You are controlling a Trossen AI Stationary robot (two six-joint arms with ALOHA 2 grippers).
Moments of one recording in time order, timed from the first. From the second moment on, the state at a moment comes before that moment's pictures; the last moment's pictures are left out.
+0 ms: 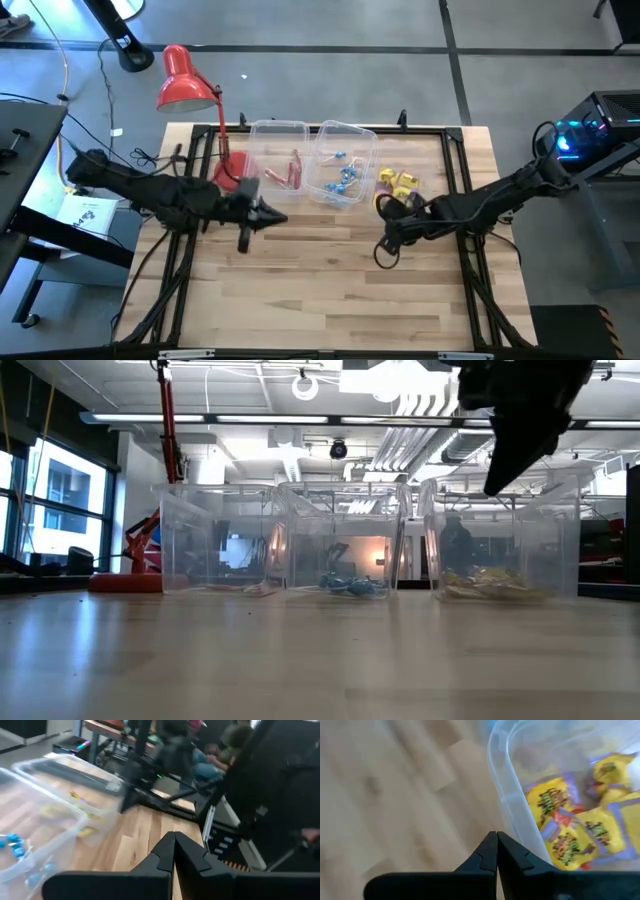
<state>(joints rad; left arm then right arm) -0.30 1.01 0.91 -0.12 -0.25 -0.43 0.33 1.32 0.97 -0.87 0.39 0.85</state>
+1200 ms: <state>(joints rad) -0.15 0.81 0.07 0.80 -0.22 -0.49 0.30 1.22 1.22 -0.83 0.41 0.90</state>
